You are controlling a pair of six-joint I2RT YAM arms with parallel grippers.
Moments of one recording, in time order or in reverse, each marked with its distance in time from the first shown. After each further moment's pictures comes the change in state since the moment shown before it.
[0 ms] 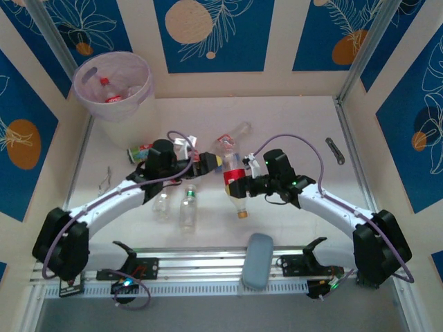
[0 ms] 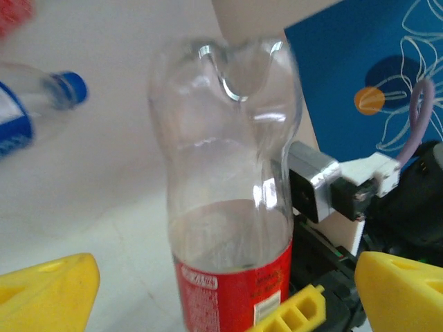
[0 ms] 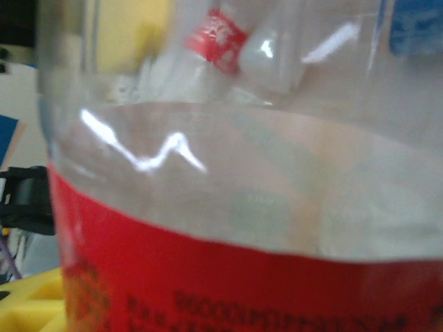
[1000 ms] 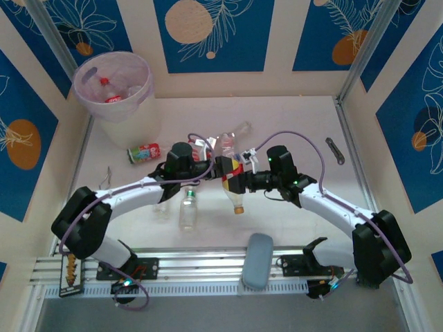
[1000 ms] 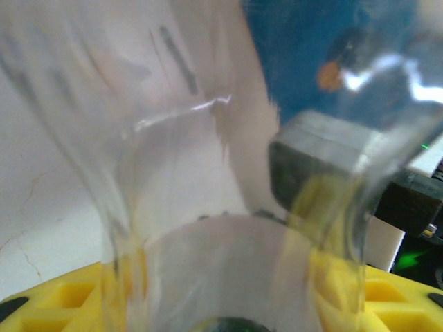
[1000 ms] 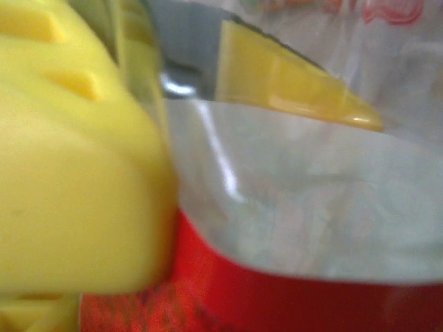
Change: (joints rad) left arm -0.111 0.174 0.038 0.254 0.002 -0.082; right arm -0.019 0.003 0.000 0.132 -0.106 0.060
